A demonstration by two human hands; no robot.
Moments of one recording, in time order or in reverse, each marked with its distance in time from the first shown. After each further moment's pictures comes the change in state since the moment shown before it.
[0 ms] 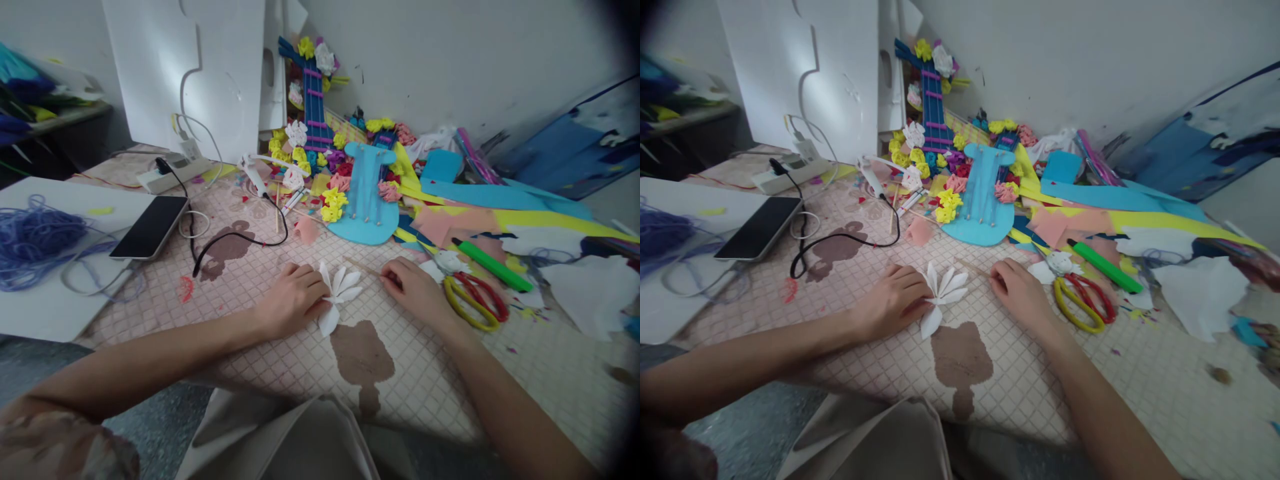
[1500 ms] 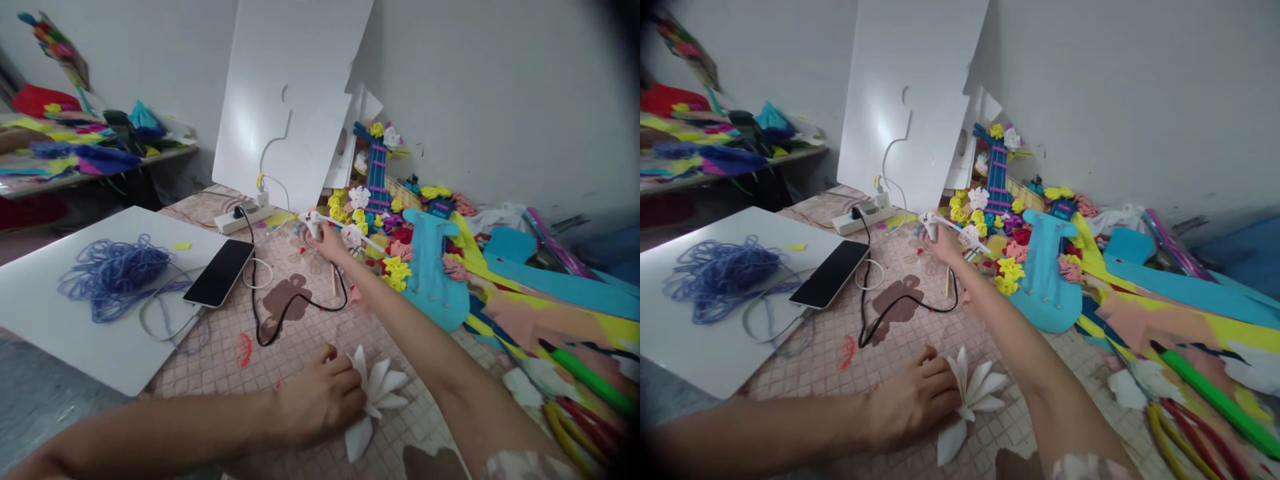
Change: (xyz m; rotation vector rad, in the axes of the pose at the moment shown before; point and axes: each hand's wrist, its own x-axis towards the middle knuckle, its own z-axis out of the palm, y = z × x) left_hand -0.047 -0.030 -0.014 0.123 0.078 0.130; right_hand 0.317 -0.162 0.097 0.380 0.043 -0.082
